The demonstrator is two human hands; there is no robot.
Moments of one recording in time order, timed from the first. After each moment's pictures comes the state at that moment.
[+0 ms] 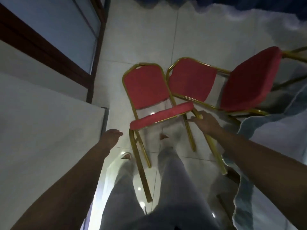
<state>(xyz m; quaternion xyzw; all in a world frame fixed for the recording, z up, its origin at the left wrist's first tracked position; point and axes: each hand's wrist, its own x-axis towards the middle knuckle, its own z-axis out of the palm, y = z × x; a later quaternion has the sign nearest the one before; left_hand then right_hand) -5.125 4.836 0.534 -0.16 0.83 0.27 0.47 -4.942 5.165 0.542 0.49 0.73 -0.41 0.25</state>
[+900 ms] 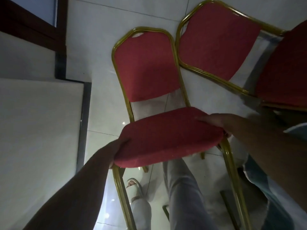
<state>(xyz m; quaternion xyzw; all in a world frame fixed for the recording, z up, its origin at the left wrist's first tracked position) -5.098 4.883 0.314 -0.43 0.63 0.20 0.62 -4.970 5.240 0.276 0.55 0.47 -0.41 0.55</state>
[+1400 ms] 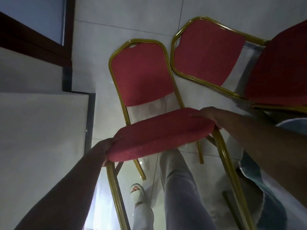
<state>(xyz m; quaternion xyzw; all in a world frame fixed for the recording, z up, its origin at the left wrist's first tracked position) -5.140 4.866 0.356 -0.44 0.64 0.25 0.58 -5.004 5.233 0.331 0.56 0.52 -0.46 0.45</state>
